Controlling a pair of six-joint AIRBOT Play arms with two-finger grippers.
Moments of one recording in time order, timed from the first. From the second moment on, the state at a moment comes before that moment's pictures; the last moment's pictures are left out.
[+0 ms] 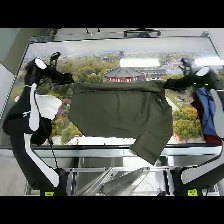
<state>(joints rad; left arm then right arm) 0.09 -2.03 2.01 1.21 -1.30 -1.31 -0.22 -1.76 1.50 -1.03 1.06 1.18</state>
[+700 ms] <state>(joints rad) 0.22 -1.57 1.06 1.11 -1.26 -1.17 -0.39 -1.25 0.81 -1.10 1.28 1.40</state>
